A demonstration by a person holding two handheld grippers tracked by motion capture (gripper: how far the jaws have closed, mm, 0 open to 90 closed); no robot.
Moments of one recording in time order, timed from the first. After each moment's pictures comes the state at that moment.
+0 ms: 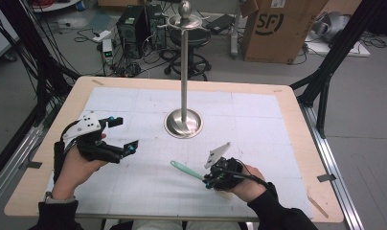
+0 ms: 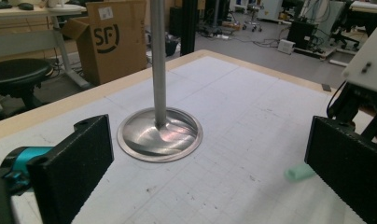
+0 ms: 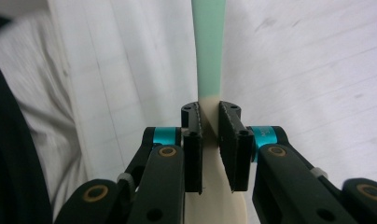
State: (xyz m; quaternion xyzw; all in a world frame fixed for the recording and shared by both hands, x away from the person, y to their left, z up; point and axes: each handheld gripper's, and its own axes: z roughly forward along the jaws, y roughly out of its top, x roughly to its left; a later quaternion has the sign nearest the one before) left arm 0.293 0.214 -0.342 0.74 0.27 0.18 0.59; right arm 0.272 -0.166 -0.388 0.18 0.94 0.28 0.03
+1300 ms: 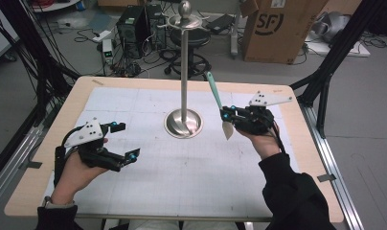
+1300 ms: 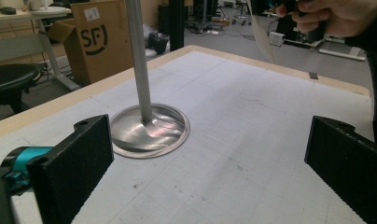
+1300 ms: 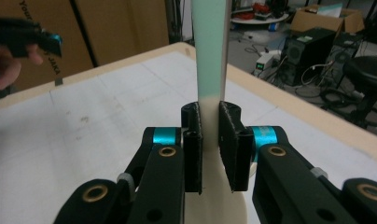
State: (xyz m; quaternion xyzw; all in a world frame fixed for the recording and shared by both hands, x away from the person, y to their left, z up) left arm 0.280 0.212 -0.347 0.75 0.24 0.18 0.59; right arm 0.352 -0.231 -0.302 0.27 0.77 0.55 0.16
